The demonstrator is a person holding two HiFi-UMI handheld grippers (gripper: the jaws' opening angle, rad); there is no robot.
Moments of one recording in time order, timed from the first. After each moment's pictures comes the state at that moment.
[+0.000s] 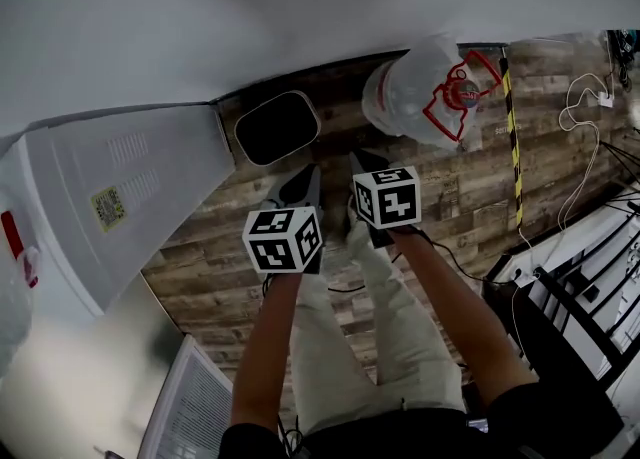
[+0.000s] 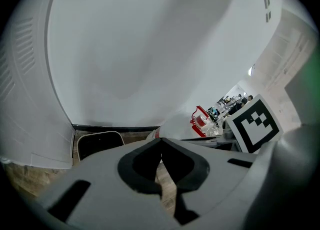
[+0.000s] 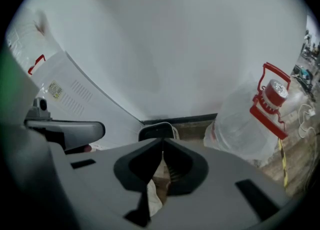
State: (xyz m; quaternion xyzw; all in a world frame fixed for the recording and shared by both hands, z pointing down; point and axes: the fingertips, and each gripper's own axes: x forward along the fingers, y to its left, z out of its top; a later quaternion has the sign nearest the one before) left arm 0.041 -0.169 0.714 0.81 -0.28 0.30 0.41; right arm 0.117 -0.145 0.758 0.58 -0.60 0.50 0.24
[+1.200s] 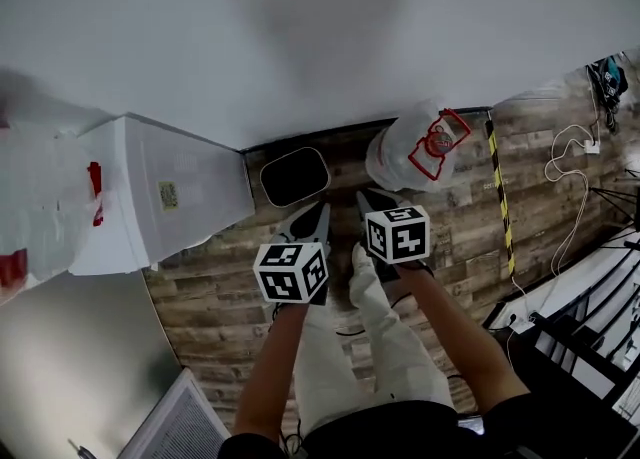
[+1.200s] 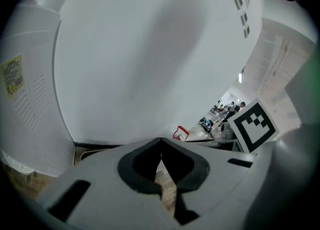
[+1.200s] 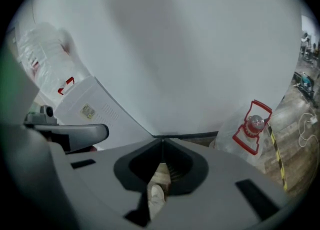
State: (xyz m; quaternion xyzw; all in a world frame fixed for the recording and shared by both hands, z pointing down) left arm 0.042 -0.159 0.568 0.85 -0.29 0.23 0.37; right arm 0.118 -0.142 0.610 0.59 -0.64 0.46 0.19
